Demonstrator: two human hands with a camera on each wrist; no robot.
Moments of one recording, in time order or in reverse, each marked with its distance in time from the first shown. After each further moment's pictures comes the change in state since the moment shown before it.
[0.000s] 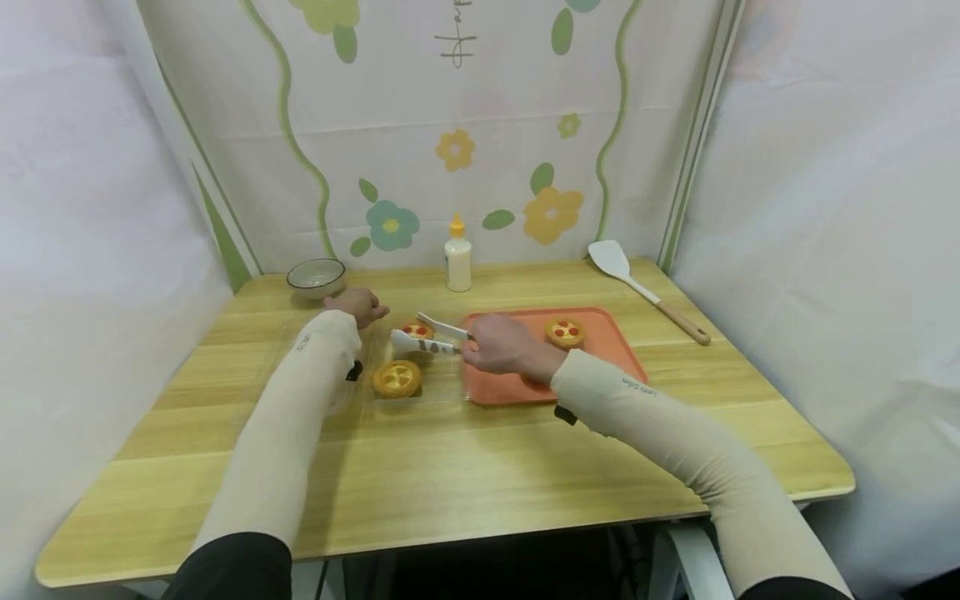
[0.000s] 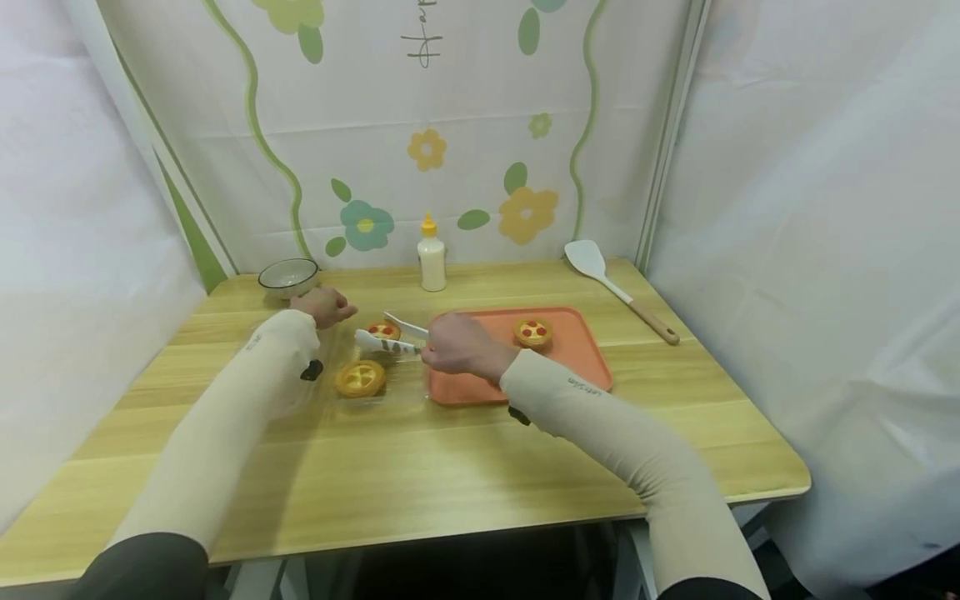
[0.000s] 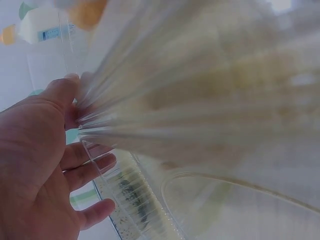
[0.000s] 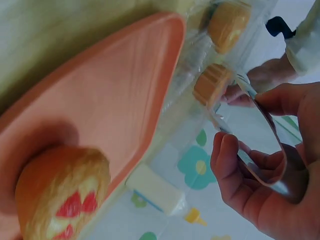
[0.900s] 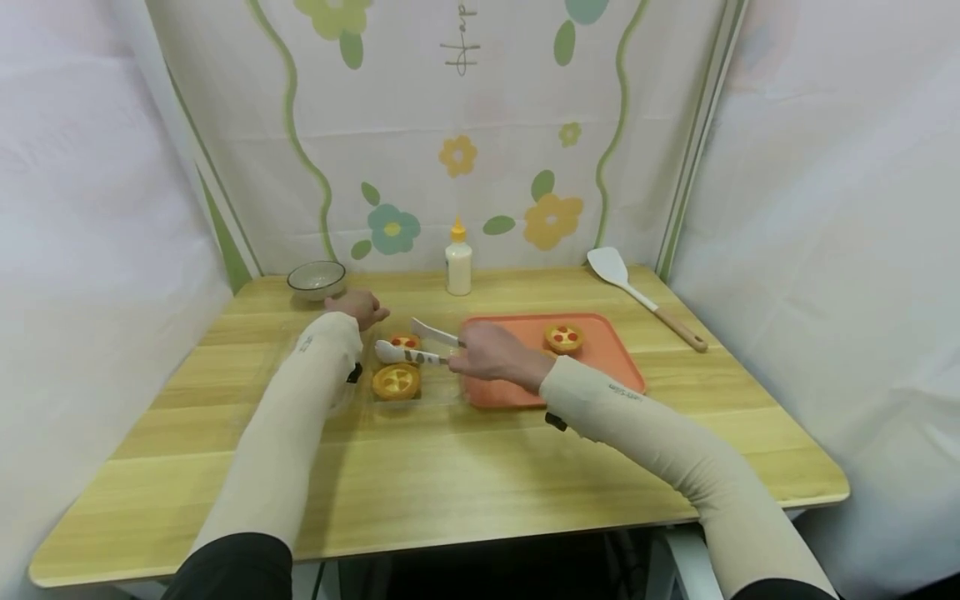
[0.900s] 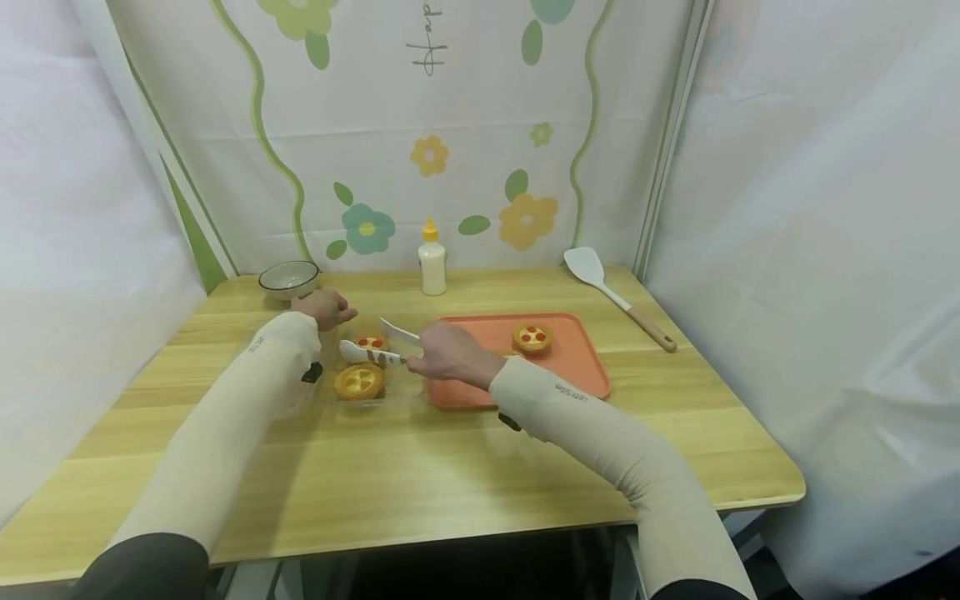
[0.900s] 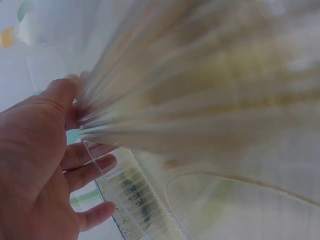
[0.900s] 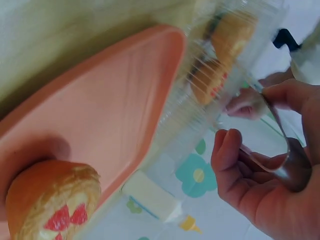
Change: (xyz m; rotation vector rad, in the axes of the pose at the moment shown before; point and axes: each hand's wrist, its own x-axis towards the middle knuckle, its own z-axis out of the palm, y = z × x) left_hand 0.000 -0.003 0.002 0.003 0.010 -0.013; right_hand 0.009 -0.017 0.009 0.079 -0.003 0.072
